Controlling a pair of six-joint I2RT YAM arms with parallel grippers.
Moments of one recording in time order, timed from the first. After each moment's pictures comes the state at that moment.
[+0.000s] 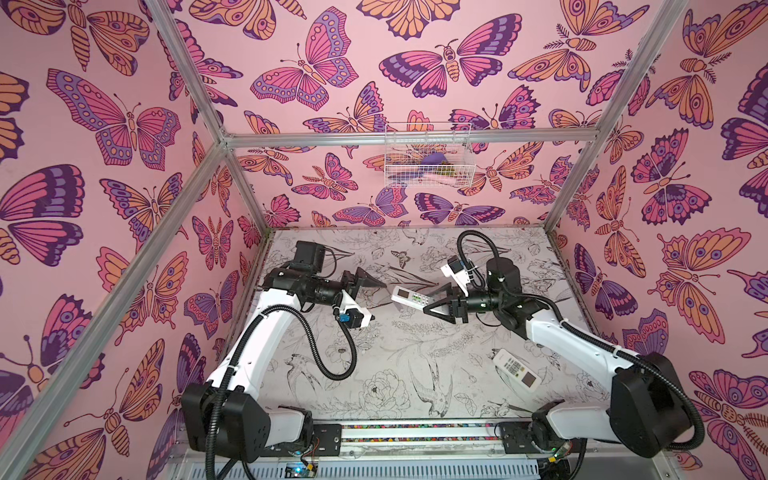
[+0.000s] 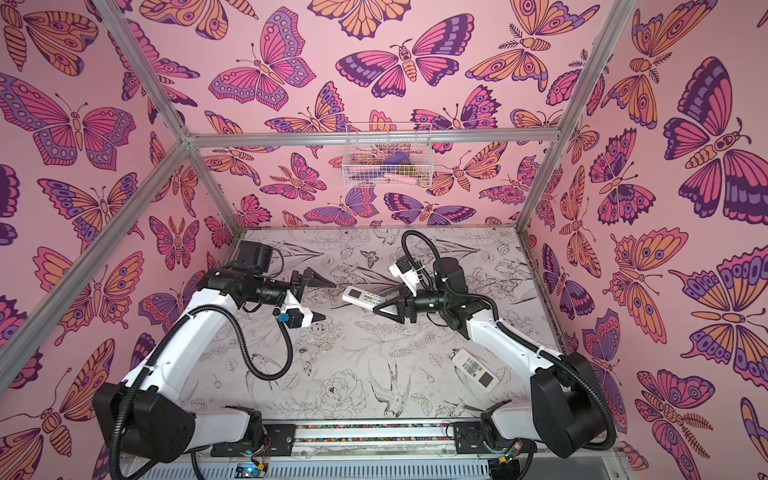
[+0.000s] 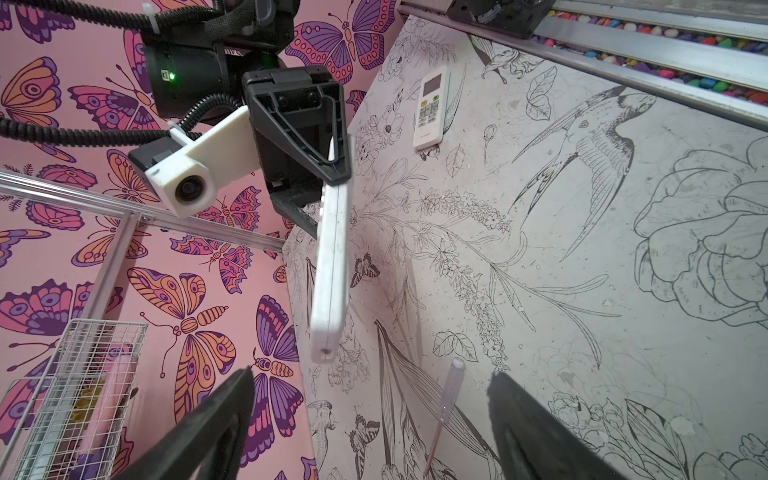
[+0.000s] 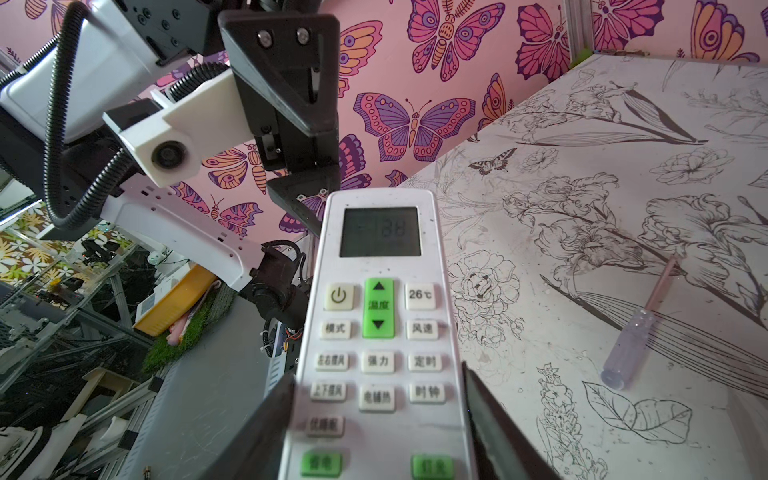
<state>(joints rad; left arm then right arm) -0.19 1.33 1.23 -0.98 1.07 2.06 0.47 1.35 0.84 0.13 -1.05 0.21</state>
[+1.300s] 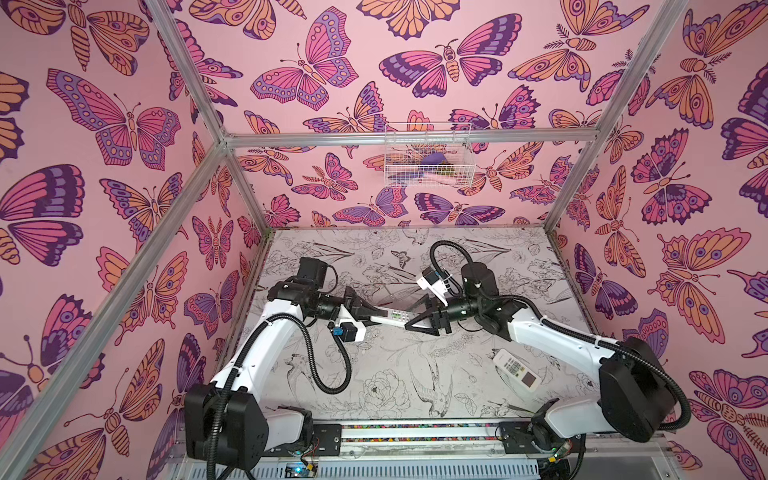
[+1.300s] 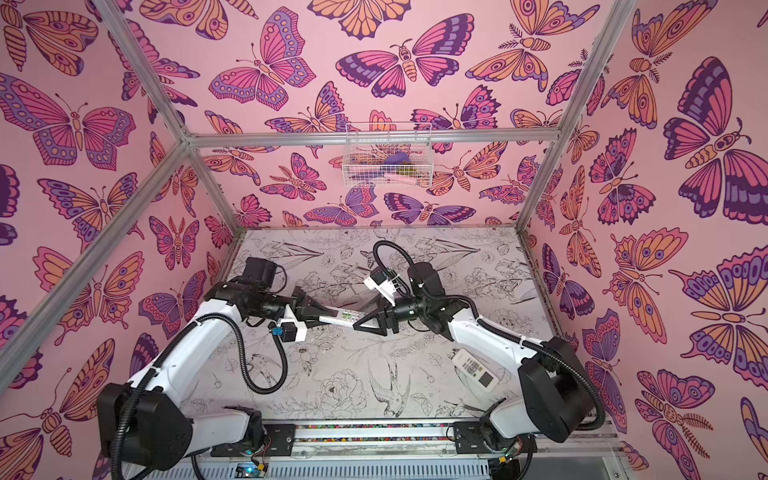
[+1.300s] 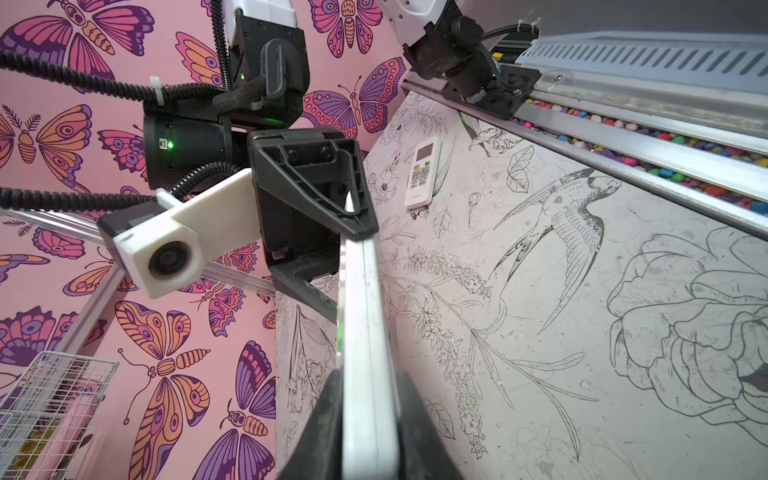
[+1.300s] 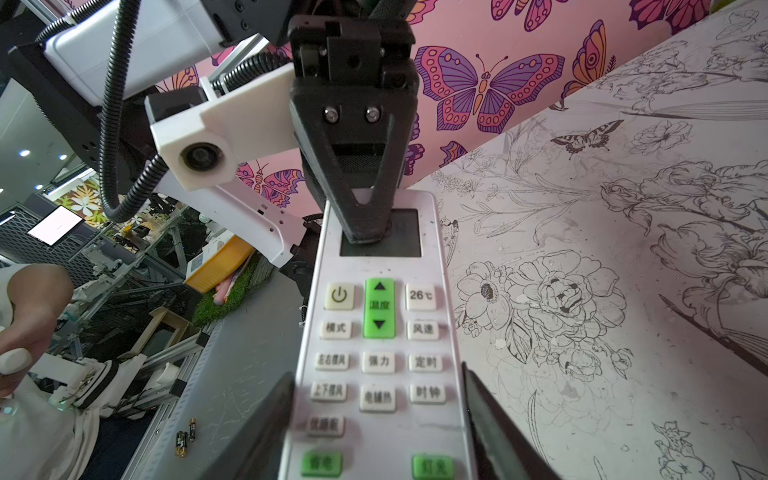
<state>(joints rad) -0.18 1.30 1.07 -0.95 1.25 2.10 0.63 1.43 0.89 0.15 -1.06 0.21</state>
